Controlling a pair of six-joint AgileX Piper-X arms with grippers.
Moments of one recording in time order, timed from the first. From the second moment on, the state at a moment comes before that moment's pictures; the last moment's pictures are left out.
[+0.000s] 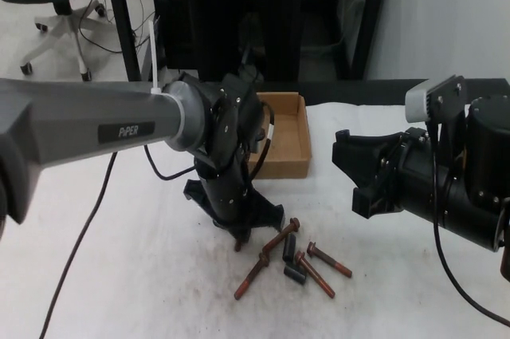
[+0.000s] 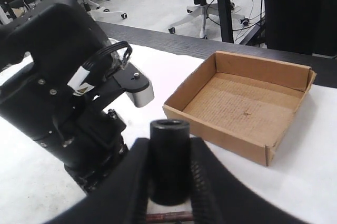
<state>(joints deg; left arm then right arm) -33.7 113.0 -74.9 41.7 3.7 -10.5 21.7 70.2 -27.3 -20.5 -19.6 6.7</state>
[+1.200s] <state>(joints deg) -33.1 102.8 -62.6 48.0 1.1 16.3 21.7 70.2 -27.3 -20.5 -23.9 6.8</state>
